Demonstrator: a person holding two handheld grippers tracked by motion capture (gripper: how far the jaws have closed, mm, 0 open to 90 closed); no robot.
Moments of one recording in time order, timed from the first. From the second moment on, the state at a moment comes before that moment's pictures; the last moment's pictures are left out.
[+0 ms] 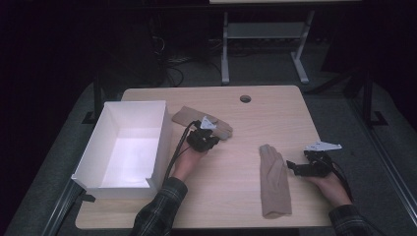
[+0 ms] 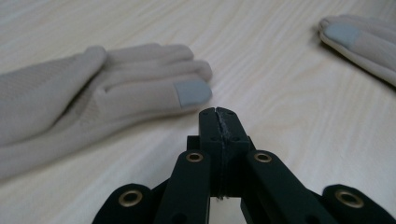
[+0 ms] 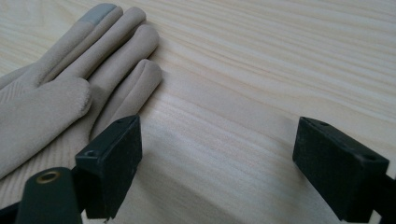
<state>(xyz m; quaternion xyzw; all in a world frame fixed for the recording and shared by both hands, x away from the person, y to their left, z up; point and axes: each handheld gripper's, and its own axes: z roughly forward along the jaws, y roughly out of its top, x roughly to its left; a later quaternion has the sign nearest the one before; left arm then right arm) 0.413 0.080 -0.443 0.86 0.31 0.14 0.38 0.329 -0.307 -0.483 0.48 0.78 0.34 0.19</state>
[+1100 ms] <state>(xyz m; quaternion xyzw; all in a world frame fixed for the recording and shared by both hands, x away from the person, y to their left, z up) 0.419 0.060 -0.467 0.87 0.30 0.06 0.38 0.331 -0.307 -0.483 0.48 0.78 0.34 0.19</state>
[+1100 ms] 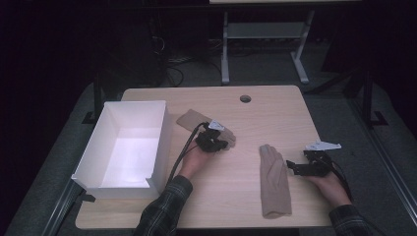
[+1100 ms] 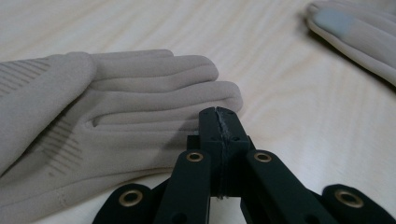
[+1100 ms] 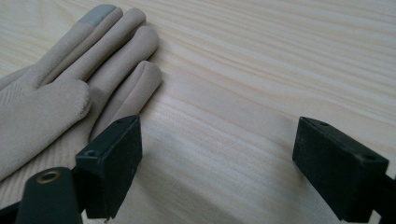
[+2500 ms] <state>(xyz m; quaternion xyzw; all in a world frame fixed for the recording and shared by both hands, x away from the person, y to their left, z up) 0.355 0.045 -0.443 0.88 0.23 0.05 0.41 0.331 -0.306 -0.483 0.48 0.78 0.34 0.19</state>
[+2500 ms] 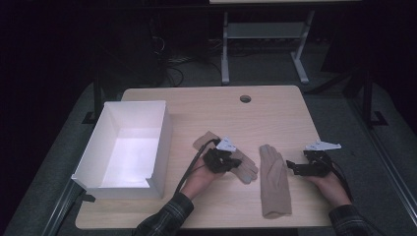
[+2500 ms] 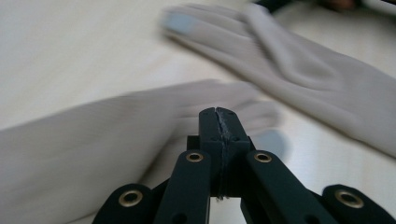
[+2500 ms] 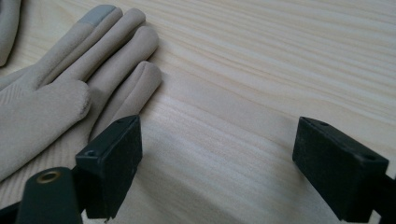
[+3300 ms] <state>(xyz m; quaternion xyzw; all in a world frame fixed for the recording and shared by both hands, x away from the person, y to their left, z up) 0.410 0.100 -0.461 0.86 0.37 0.12 0.32 0.331 -0.306 -0.483 0.48 0.78 0.34 0.19</state>
